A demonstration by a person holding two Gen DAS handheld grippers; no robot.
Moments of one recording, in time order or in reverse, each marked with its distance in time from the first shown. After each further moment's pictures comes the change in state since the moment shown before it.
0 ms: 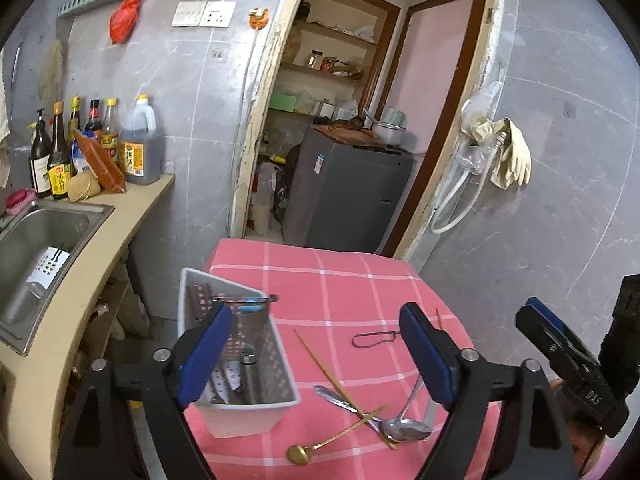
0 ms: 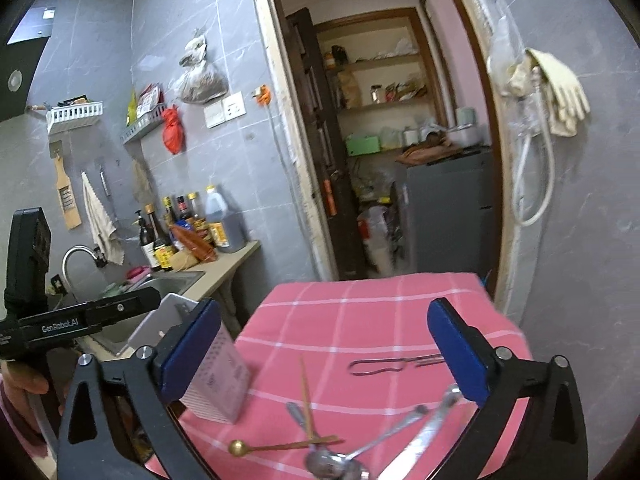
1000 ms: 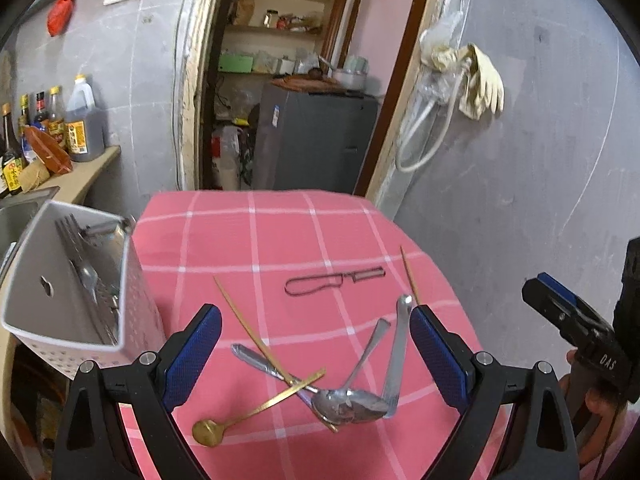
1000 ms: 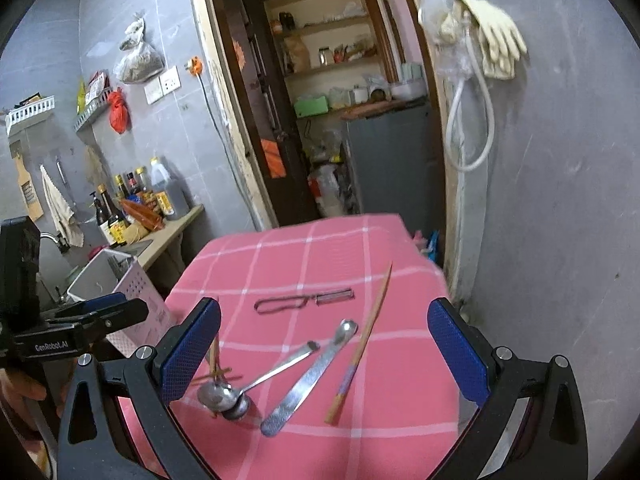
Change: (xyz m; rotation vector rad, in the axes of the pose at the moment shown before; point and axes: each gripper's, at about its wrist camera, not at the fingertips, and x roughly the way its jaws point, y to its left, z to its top) left arm 0.064 -0.084 -0.059 0.107 0.161 -0.056; right arm -0.009 -0.110 -0.045 0.089 0.166 -0.104
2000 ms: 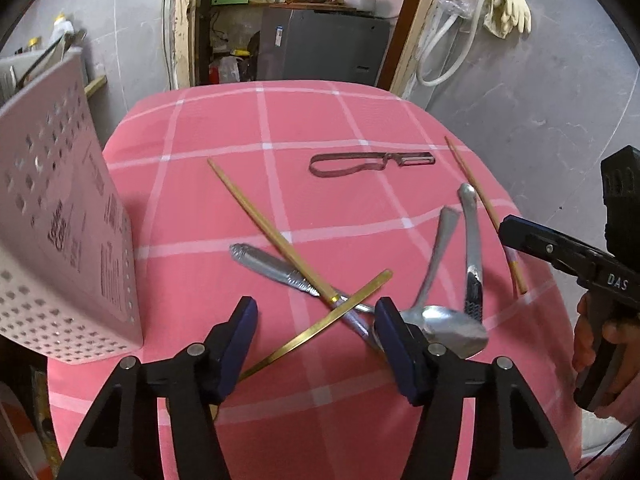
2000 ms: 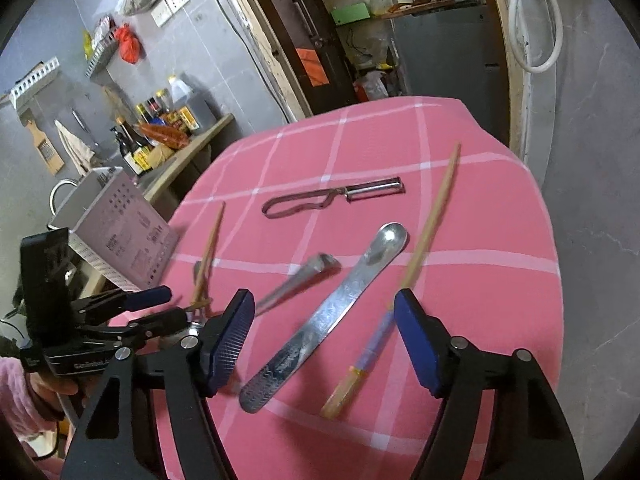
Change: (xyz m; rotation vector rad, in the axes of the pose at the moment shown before) left arm 0.081 0.031 -0.072 0.023 0.239 0.027; right arm 0.122 -0.002 -0.073 -0.008 0.331 0.183
